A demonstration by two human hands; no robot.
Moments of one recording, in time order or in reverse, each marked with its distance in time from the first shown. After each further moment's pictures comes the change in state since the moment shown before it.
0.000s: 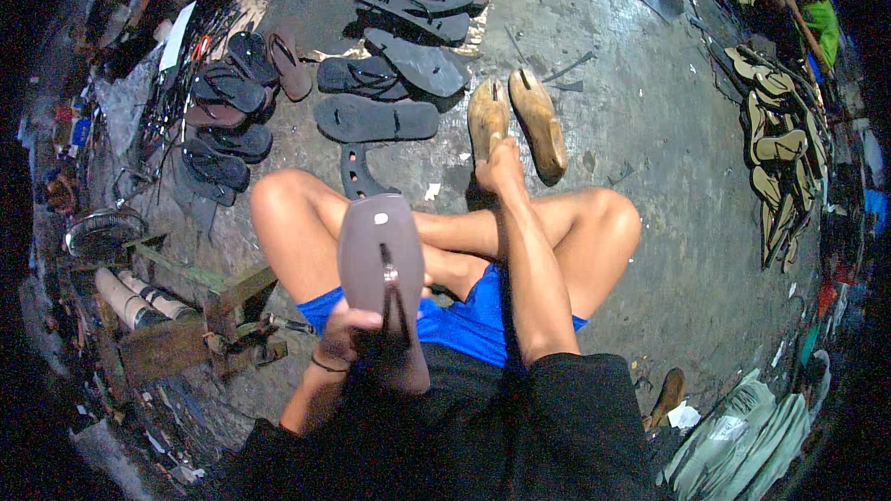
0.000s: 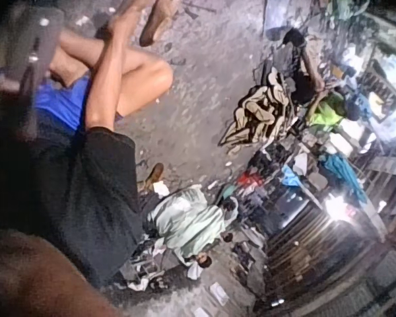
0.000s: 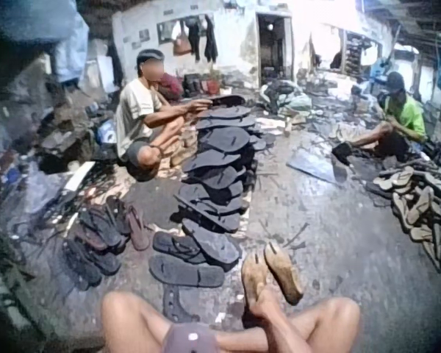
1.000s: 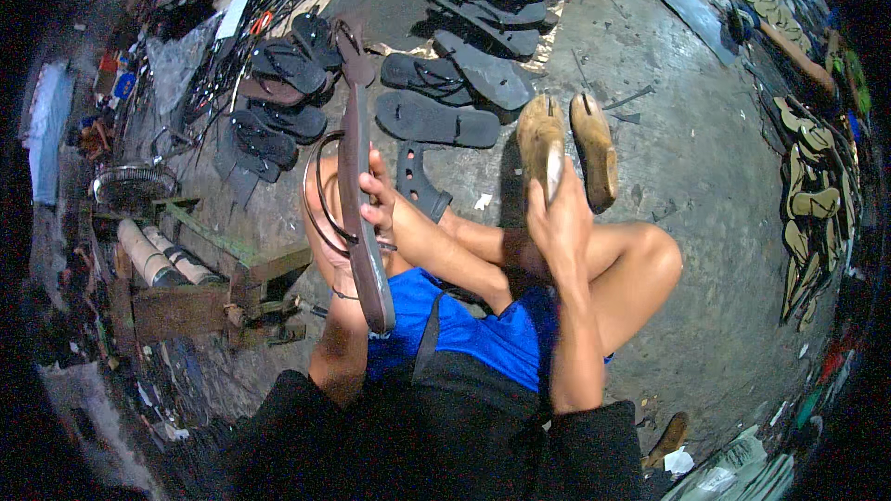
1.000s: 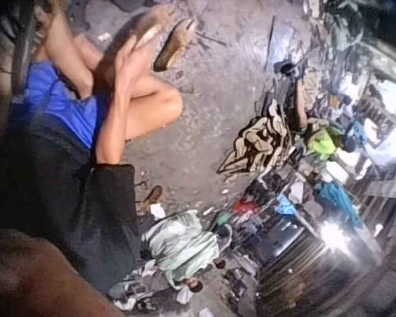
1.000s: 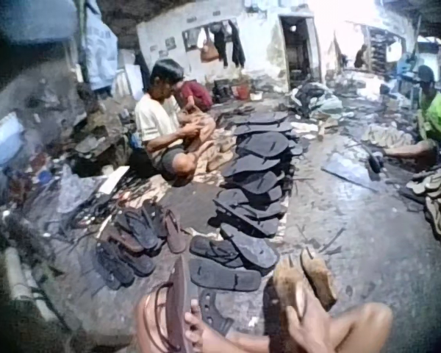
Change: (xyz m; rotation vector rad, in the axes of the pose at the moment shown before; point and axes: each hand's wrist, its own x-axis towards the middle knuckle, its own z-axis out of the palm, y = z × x) left_hand 0.056 0.073 -0.027 -0.933 -0.642 0.222; right_hand -0.115 -0.050 -0.060 0.087 0.350 -0.400
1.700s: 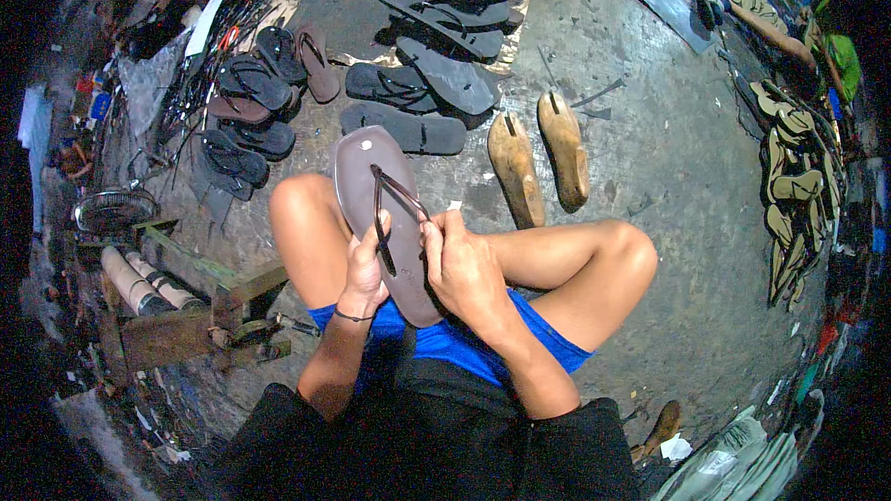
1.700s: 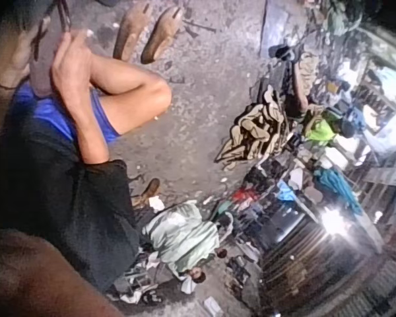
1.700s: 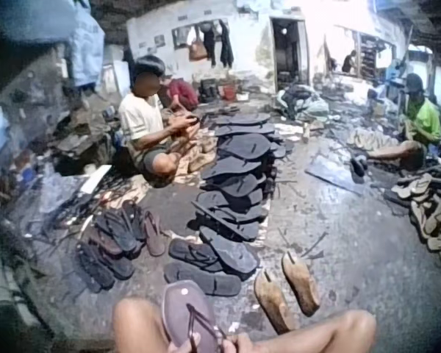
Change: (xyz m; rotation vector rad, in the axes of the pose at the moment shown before) left_hand 0.008 -0.029 -0.060 1.101 0.511 0.223; right_hand -0.043 -0.075 -0.011 0.428 -0.348 -0.070
